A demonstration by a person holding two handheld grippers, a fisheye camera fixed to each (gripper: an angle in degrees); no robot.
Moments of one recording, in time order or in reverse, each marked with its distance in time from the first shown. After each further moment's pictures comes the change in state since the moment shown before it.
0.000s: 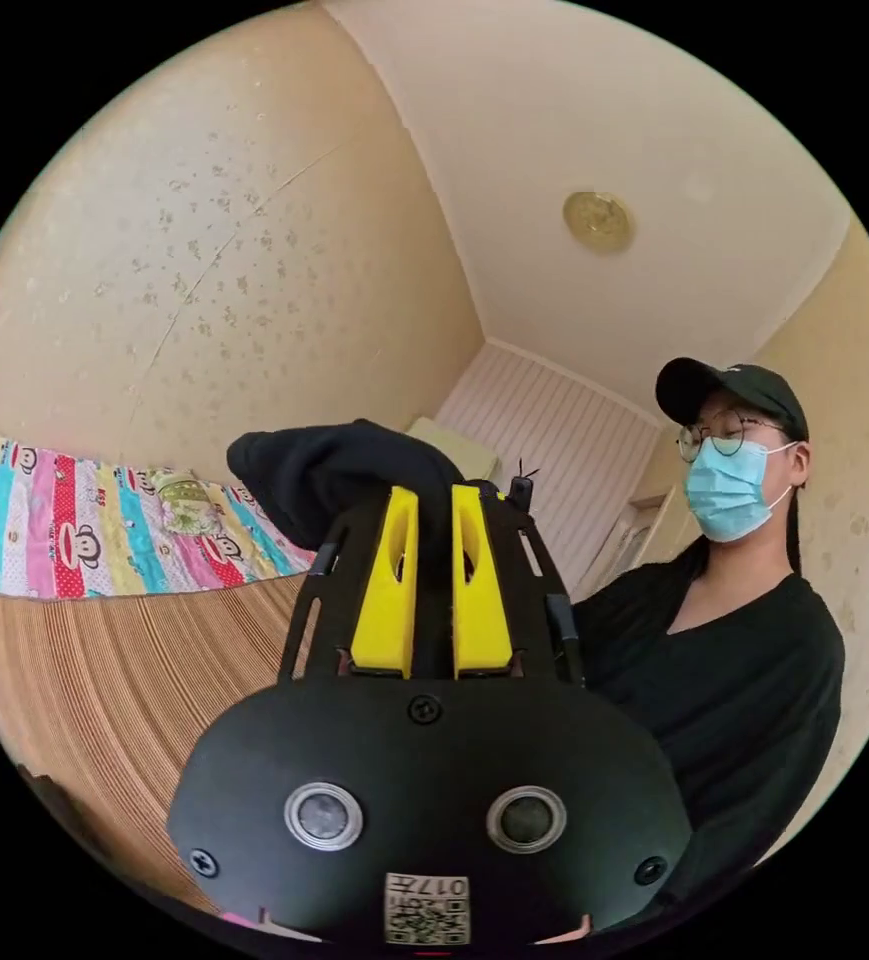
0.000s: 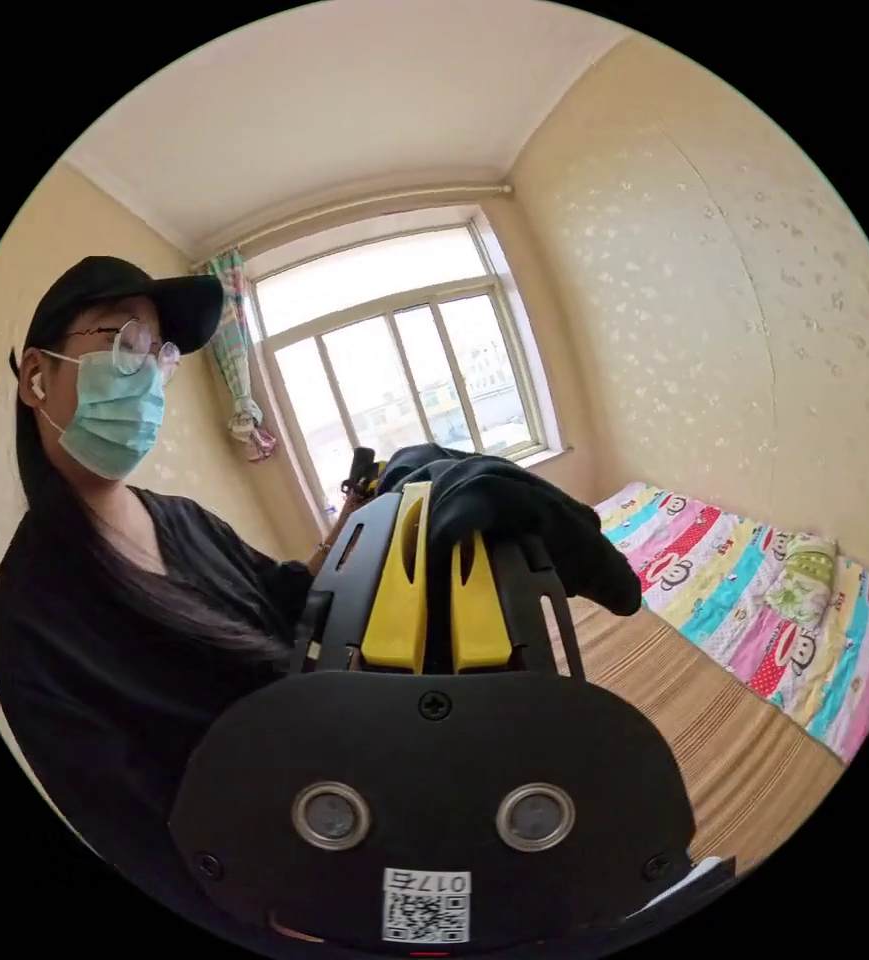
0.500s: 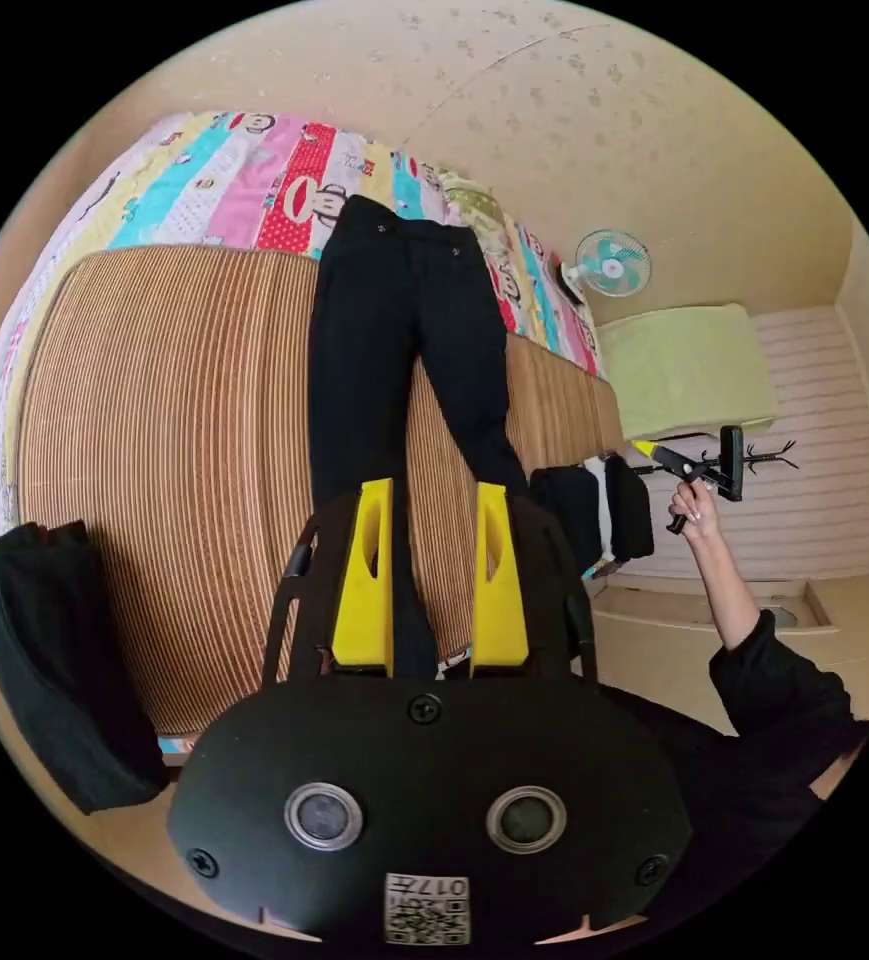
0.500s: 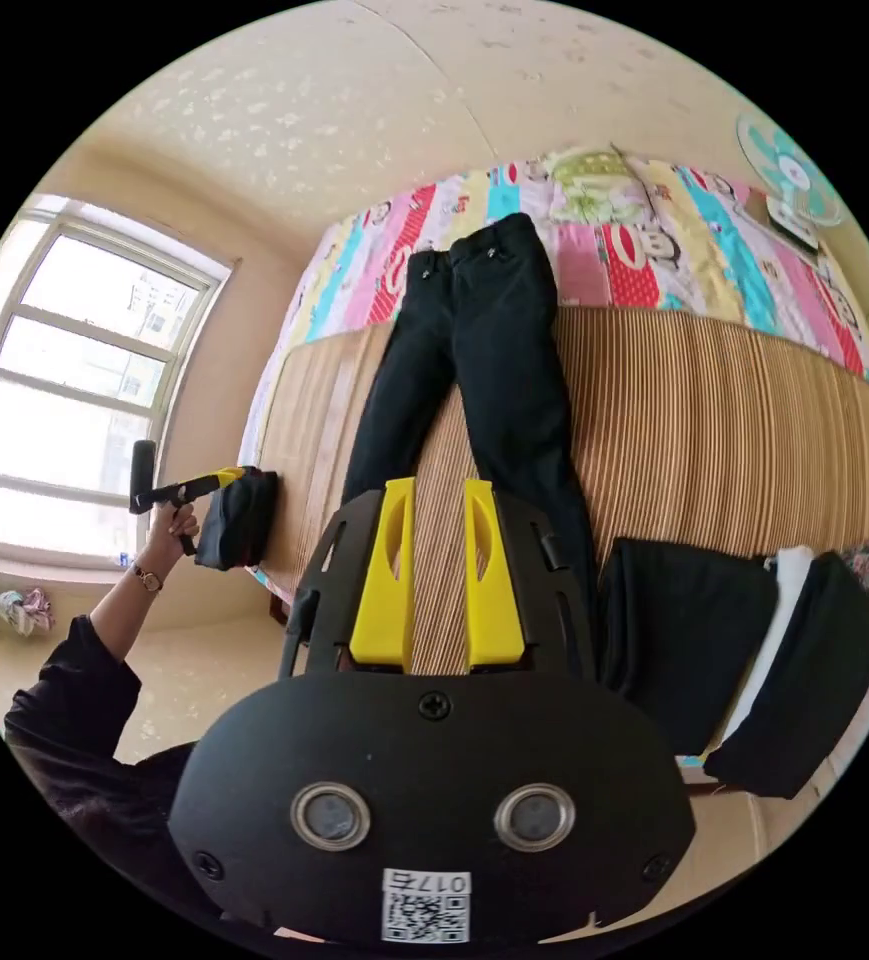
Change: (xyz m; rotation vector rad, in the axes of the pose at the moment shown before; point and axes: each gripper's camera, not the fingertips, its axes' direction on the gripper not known) left arm -0.360 0.235 0.137 -0.776 -0.480 -0.673; right arm 0.318 0.313 0.194 -0.677 0.363 0.887
